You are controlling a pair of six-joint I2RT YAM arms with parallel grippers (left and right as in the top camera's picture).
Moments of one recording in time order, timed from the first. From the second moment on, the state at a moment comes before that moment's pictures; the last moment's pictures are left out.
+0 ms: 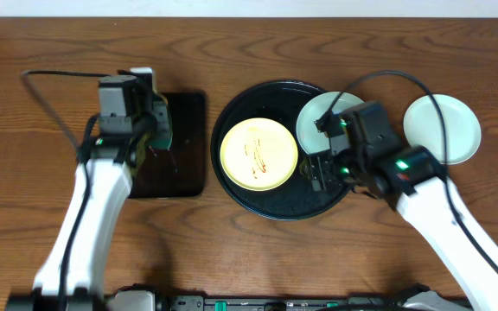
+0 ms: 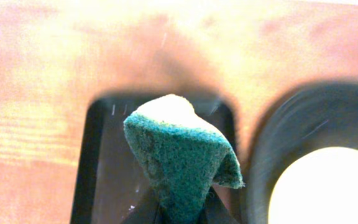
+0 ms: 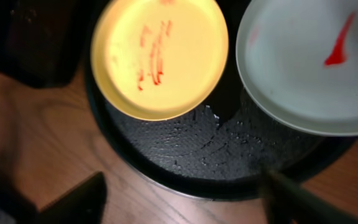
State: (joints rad) left arm -0.01 1.38 1.01 -0.40 0.06 -0.07; right arm 0.45 1.35 1.09 -0.83 -0.22 0.21
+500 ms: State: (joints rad) left arm -0.33 1.41 1.03 -0.44 0.04 -0.32; right arm 0.46 1.72 1.09 -0.66 -0.21 0.53
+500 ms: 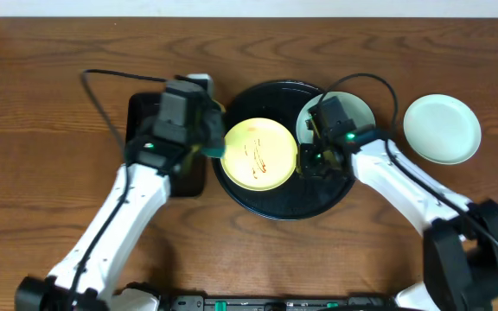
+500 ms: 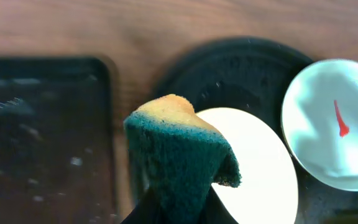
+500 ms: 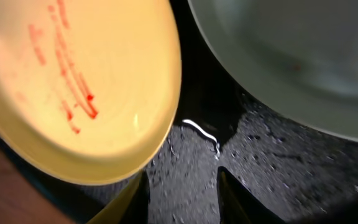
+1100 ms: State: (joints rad) left arm -0.46 1.61 1.03 -0.28 0.04 -0.47; right arm 0.49 1.86 1.09 -0.48 -0.18 0.66
